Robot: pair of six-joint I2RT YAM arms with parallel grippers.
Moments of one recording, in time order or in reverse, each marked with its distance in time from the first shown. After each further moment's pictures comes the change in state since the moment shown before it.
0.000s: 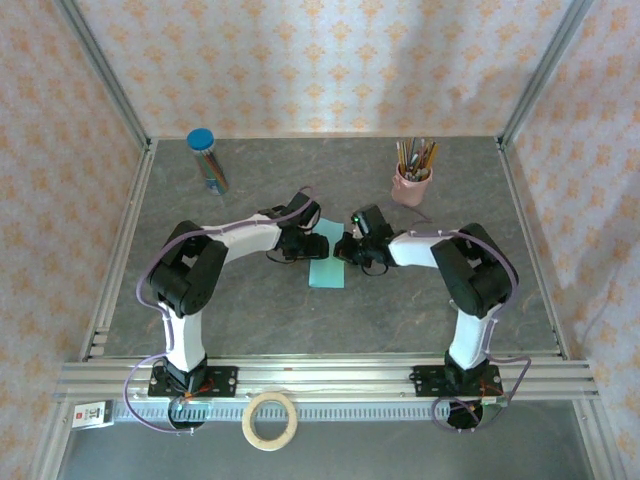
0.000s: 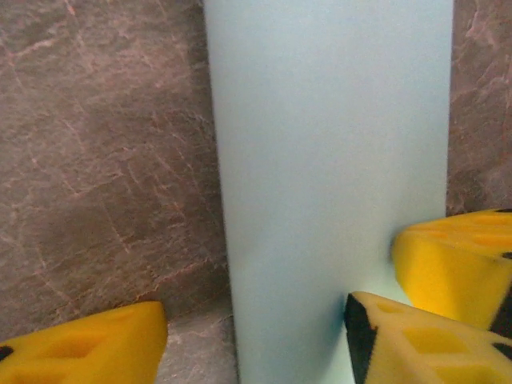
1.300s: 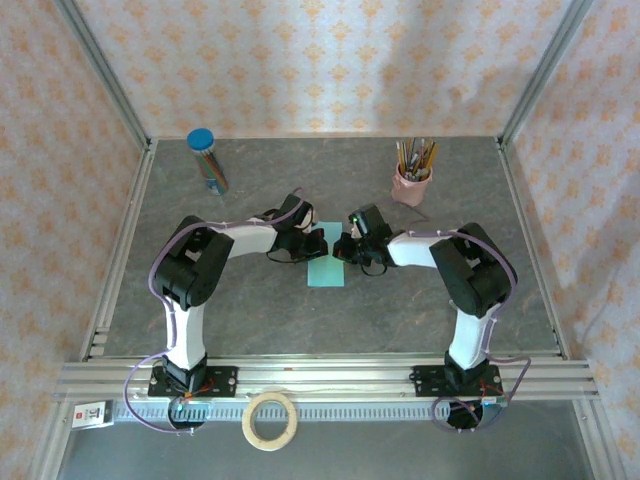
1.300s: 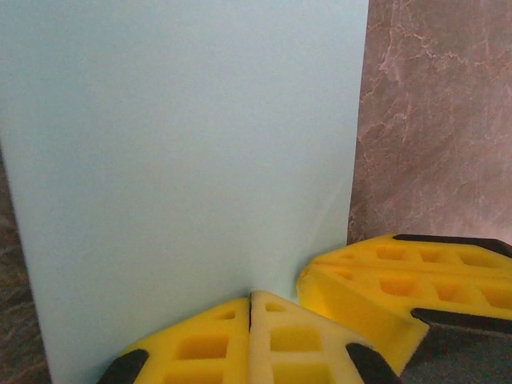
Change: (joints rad) left arm 0.061 0.066 -0.072 0.268 0.317 -0.158; right arm 0.004 0.019 -0.014 0.015 0.016 -0.051
